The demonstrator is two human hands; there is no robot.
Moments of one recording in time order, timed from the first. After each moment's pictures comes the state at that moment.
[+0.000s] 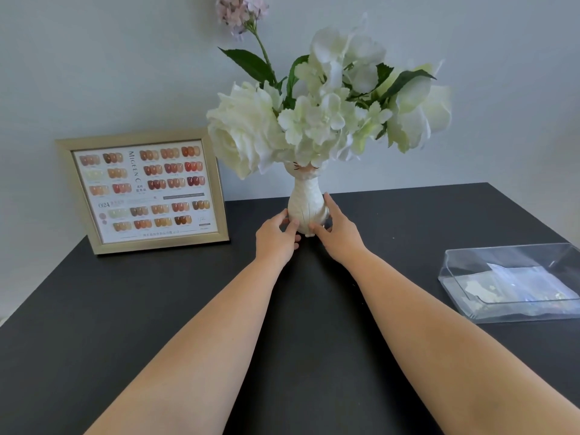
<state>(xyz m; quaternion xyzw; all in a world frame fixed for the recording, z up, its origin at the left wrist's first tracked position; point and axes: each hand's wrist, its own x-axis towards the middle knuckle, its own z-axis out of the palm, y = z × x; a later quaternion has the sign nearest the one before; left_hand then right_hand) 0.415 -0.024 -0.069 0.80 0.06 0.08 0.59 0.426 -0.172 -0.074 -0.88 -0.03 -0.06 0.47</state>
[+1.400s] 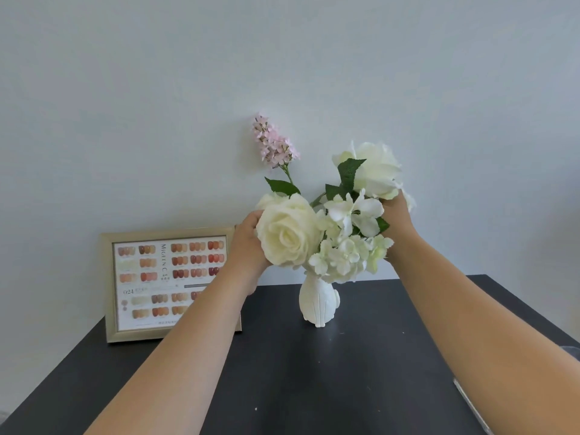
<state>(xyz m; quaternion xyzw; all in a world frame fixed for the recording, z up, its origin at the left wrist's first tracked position) 0.398 0.026 0.119 0.76 -0.05 0.13 0.63 0.397 -0.193 0.162 -0.64 -0.11 -0.17 0.75</state>
